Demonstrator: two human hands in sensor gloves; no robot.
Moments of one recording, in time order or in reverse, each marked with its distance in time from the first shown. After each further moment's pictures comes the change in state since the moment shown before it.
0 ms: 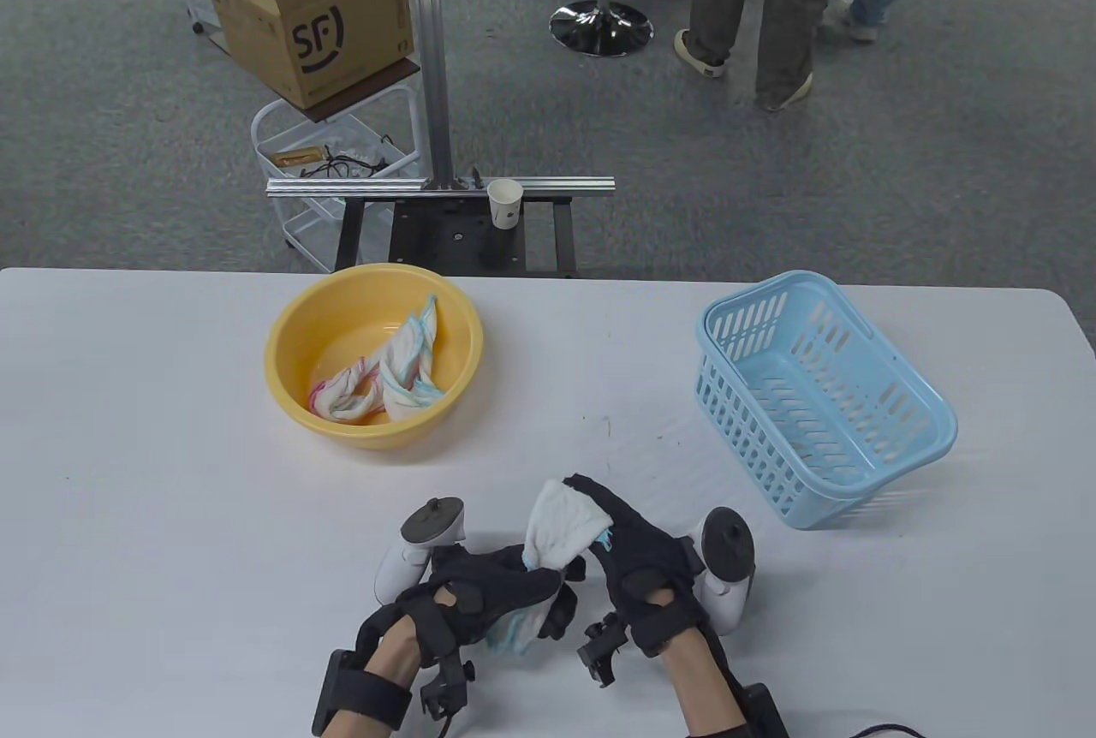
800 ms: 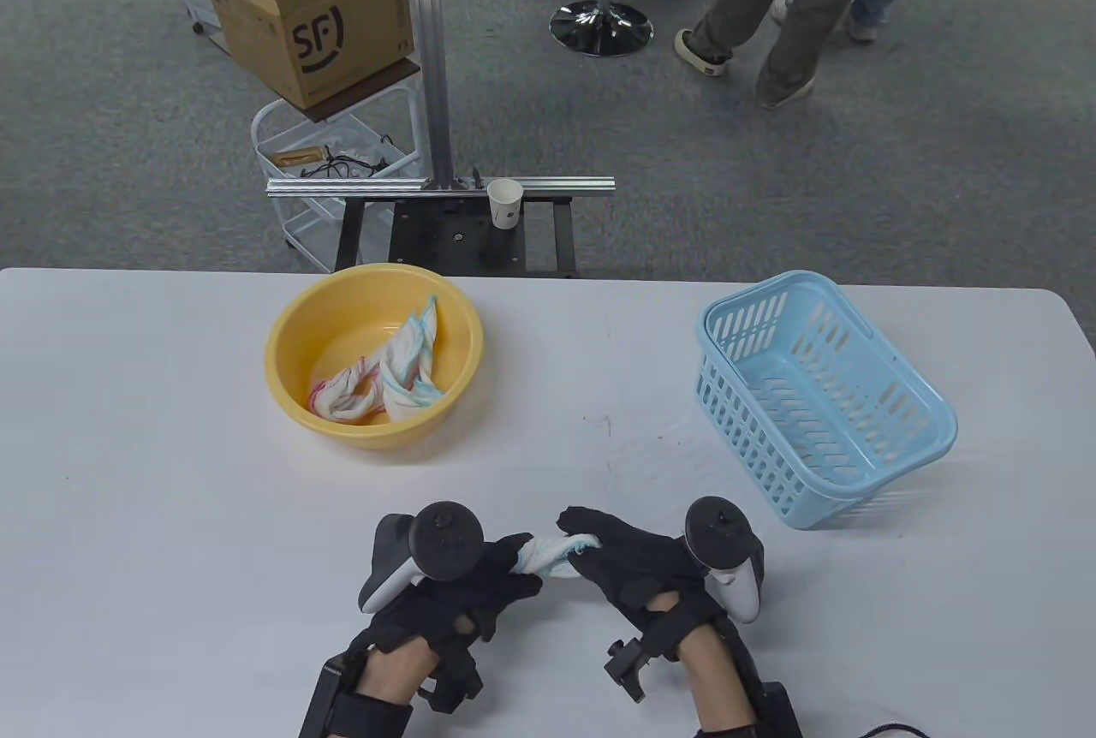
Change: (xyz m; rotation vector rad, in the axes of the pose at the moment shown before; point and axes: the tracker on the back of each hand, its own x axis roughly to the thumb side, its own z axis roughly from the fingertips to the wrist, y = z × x) left_hand 0.053 -0.017 0.029 0.551 0.158 -1.093; right_hand -0.006 -0.012 0.001 0.178 0.167 0.217
